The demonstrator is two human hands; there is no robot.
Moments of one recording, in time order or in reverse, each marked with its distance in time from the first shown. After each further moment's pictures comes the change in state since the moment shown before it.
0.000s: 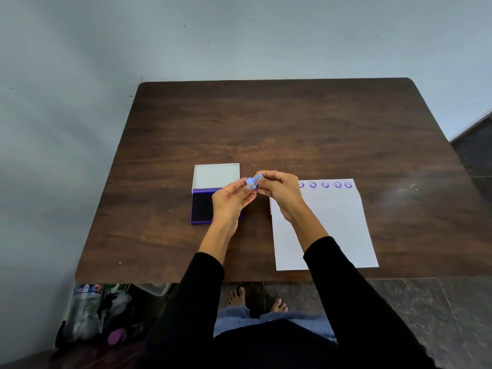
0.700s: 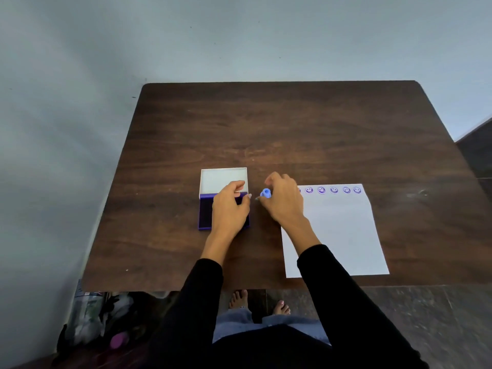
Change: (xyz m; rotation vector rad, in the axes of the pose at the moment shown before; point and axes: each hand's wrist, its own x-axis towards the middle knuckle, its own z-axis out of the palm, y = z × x) left_hand 0.014 0.001 -0.026 0.847 0.035 0.466; right_hand 0.001 0.008 0.020 -1.031 0.156 -0.258
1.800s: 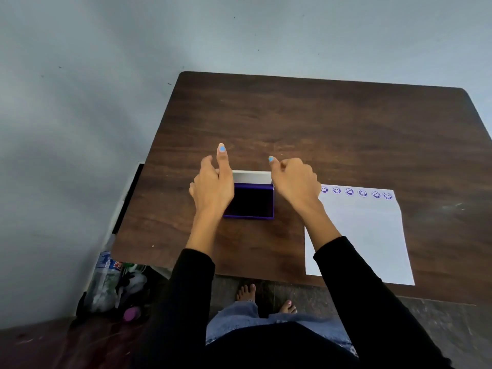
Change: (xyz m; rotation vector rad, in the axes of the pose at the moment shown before) left_hand -0.008 0.021 -0.085 -0.010 0.279 -0.287; right_hand -0.013 -0.067 -0.025 0.077 -0.047 0.117
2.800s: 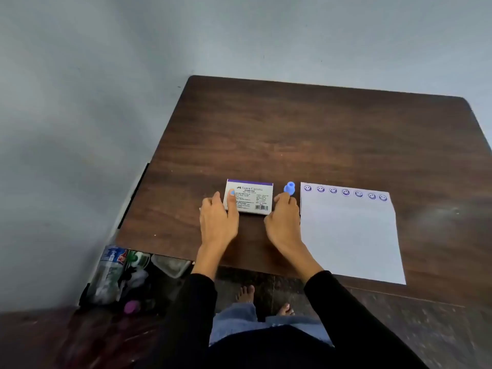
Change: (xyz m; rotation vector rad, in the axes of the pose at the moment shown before) left_hand -0.048 -0.062 0.017 0.217 -0.144 0.032; right_hand -0.060 0.047 0.041 0.104 -0.076 -0.067
